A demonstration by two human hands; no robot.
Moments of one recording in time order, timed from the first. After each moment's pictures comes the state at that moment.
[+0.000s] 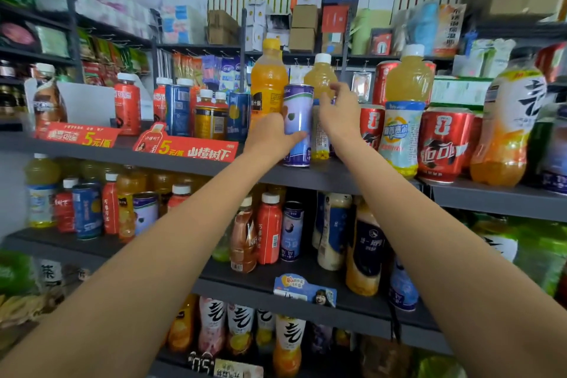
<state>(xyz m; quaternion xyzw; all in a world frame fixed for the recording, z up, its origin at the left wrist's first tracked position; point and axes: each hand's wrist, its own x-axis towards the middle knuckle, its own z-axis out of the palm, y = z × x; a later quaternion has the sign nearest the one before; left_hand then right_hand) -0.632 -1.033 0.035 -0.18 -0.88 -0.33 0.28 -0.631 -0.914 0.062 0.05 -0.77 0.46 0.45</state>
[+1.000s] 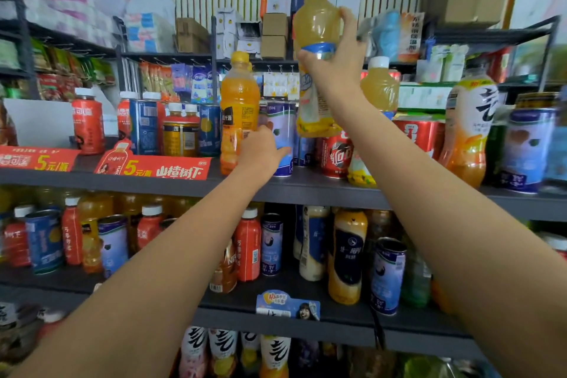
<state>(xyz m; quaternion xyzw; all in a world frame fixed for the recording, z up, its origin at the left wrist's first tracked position) -0.652 -1.006 0.035 -0.18 -0.90 -0.28 0.28 -0.584 -0.909 0.128 0.10 -0.71 0.45 0.52</state>
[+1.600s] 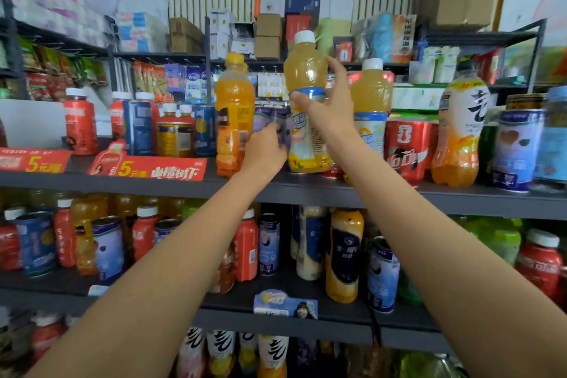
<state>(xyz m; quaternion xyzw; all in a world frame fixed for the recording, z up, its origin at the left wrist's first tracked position) -0.659 -0.985 0.035 -0.26 -0.83 -0.41 0.27 -0.590 -0.893 0.083 0.11 -0.71 0.50 0.48</state>
